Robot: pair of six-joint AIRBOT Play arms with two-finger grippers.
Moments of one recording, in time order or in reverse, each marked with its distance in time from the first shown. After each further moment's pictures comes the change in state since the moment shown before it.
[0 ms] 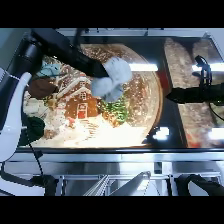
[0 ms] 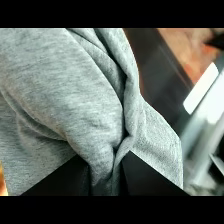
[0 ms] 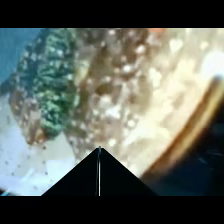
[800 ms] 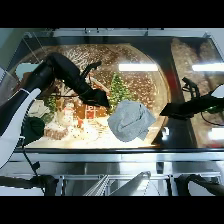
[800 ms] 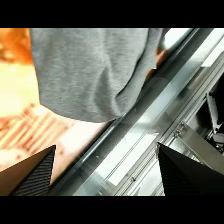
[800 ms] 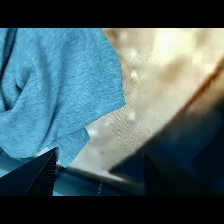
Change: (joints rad) left arm -0.005 0.066 -0.362 0.080 0.061 -0.111; right arm -0.027 -0.137 -0.072 -0.070 0.150 0.044
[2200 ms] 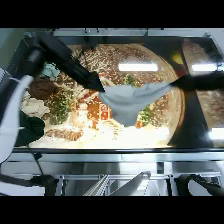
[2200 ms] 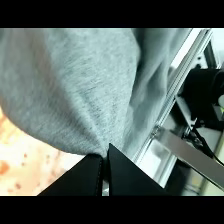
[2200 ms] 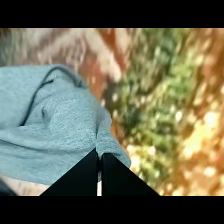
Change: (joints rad) left arm 0.063 -0.020 0.362 -0.114 0.185 0.052; right arm -0.124 0.119 0.269 0.347 0.004 -0.329
